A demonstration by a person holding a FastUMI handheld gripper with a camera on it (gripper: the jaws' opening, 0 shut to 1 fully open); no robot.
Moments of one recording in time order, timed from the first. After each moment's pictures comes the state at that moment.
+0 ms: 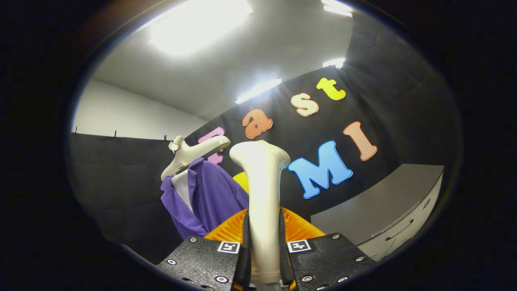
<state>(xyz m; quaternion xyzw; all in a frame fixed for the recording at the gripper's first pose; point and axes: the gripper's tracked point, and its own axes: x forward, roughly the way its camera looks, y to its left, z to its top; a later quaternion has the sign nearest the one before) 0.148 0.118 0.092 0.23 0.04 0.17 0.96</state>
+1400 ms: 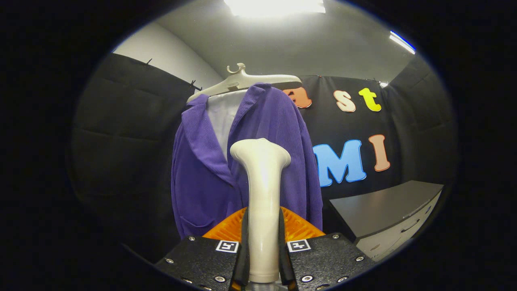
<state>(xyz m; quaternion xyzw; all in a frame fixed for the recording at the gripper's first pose) 0.117 0.300 -0.028 0.05 0.08 0.19 0.98</state>
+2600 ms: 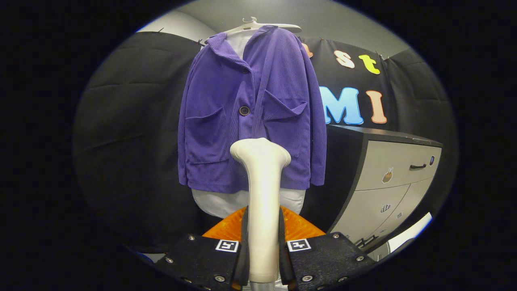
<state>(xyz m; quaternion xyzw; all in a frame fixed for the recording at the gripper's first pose) 0.006 0.282 -0.205 0.01 0.20 0.19 0.96</state>
